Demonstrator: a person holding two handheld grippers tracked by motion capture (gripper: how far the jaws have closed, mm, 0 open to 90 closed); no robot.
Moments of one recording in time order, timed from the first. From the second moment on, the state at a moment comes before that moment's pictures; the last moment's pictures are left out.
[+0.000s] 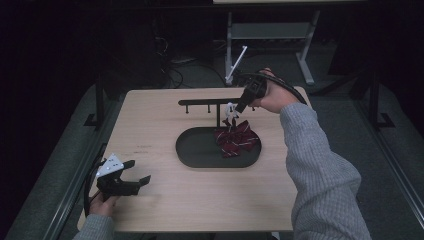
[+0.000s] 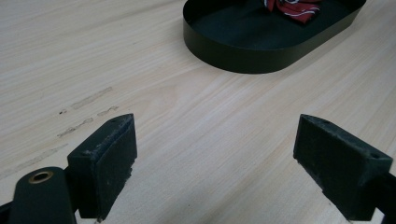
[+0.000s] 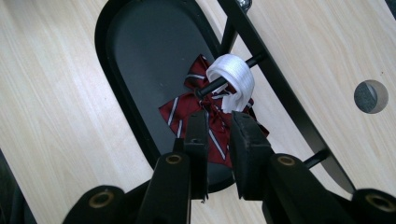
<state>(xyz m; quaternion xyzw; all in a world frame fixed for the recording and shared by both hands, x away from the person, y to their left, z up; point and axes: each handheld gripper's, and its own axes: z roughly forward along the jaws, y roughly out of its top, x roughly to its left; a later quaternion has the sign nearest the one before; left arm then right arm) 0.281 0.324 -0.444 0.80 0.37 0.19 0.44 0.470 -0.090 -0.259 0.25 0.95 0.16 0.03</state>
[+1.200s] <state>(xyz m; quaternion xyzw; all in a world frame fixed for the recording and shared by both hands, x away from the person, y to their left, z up) 0.280 0.322 -0.443 0.80 0.37 0.19 0.44 0.440 -0.097 -0.257 0.25 0.95 0.18 0.03</state>
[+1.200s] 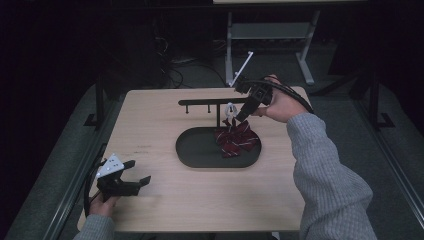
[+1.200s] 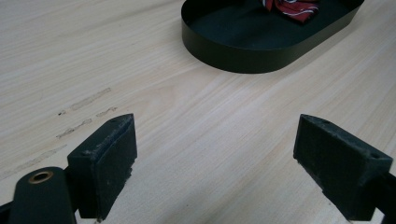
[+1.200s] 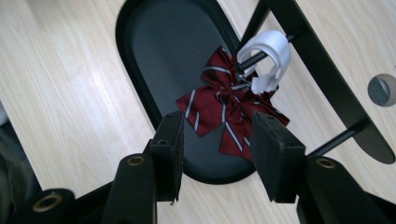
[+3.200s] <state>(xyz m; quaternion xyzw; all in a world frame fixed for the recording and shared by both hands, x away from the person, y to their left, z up) 0.281 0.321 -0.444 0.80 0.36 0.19 0.44 0.394 -0.140 -0.299 0.25 0.95 0.20 0.01</state>
